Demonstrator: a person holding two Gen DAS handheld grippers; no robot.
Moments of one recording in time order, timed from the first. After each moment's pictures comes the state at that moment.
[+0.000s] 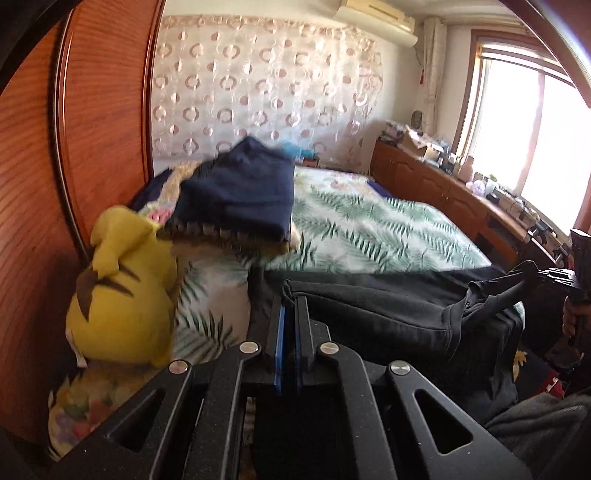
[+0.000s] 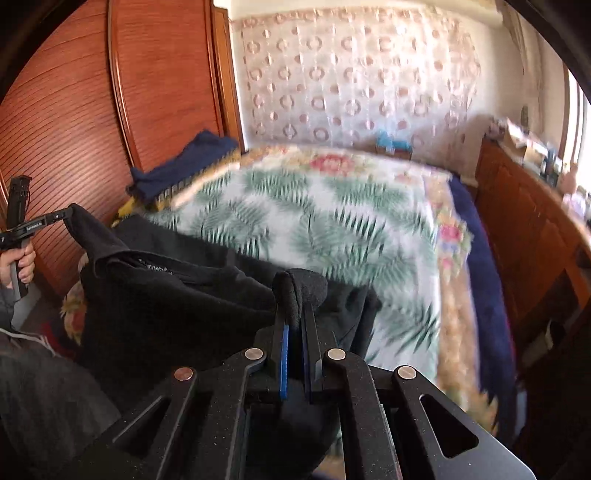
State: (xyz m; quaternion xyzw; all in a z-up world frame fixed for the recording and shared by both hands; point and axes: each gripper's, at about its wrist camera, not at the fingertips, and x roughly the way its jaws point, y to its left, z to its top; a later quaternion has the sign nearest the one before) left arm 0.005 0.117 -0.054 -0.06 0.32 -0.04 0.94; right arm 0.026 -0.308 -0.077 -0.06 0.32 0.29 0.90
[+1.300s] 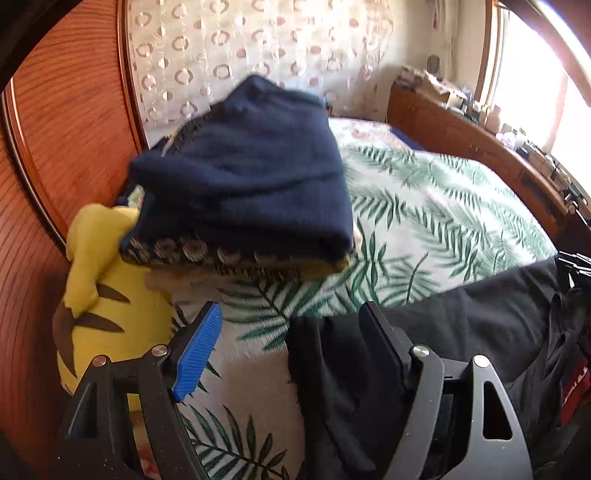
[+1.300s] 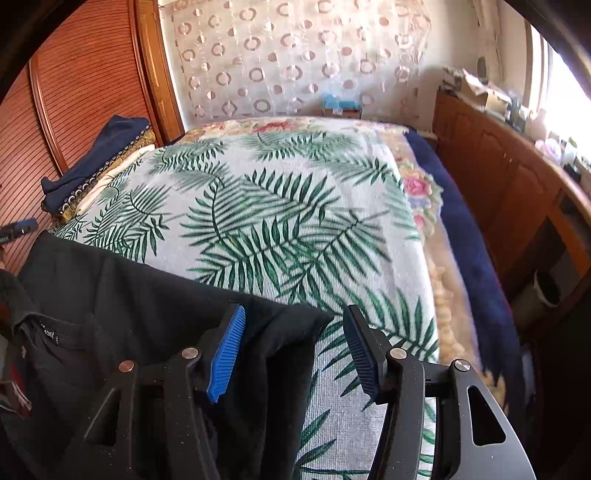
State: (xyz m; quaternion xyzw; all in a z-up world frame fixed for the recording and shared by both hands) left arm 0.142 0.132 -0.101 0.00 0.42 -0.03 0.91; right arm 0.129 -0.292 -0.127 -0.02 0.38 0.20 0.90
